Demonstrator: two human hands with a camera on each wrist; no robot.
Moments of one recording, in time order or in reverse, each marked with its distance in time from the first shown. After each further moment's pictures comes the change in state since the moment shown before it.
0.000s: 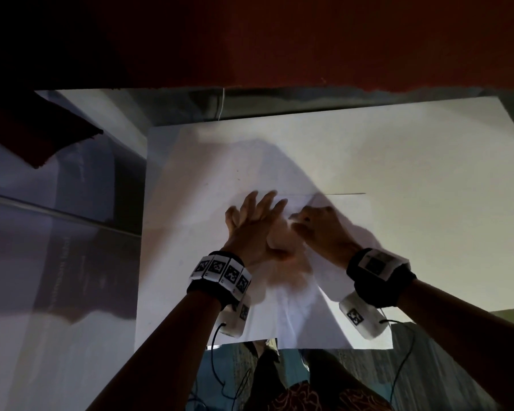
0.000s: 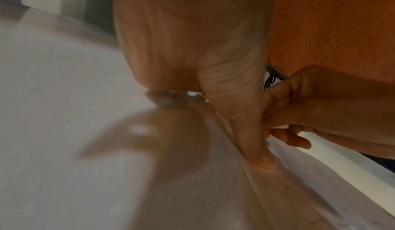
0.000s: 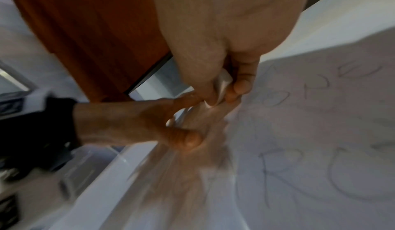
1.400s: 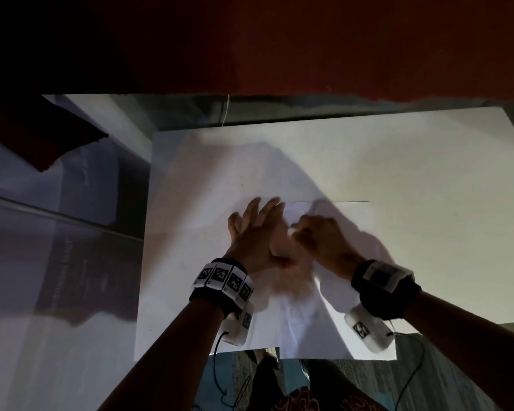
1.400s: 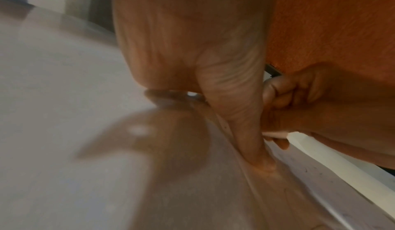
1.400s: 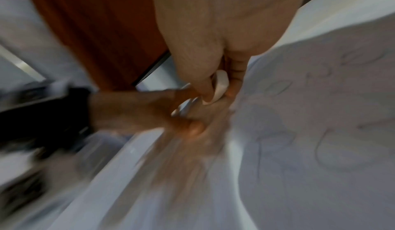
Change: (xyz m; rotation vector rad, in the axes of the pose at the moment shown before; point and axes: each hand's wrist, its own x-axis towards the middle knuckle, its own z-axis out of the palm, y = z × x) left_hand -0.004 0.007 -0.009 -0.068 0.034 -0.029; right_hand 0.002 0.014 0.006 0.076 0.022 -0.044
